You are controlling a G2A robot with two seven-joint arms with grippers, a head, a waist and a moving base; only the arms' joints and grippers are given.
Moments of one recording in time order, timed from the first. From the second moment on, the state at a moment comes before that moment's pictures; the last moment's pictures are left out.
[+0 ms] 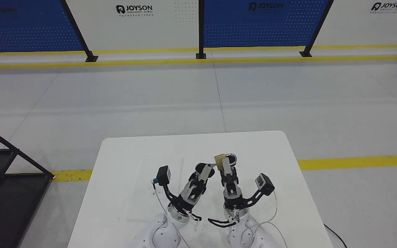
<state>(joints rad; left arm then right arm) 1.63 -1.34 -0.97 -1.55 0.63 -0.78 0.48 -1.58 -1.43 0.95 -1.43 -0.72 -0.83 -0.84</state>
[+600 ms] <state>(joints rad) 1.64 -1.35 -0.97 -1.55 0.69 -0.76 0.52 -1.59 -1.44 0.96 -1.43 -0.73 -0.82 -0.81</state>
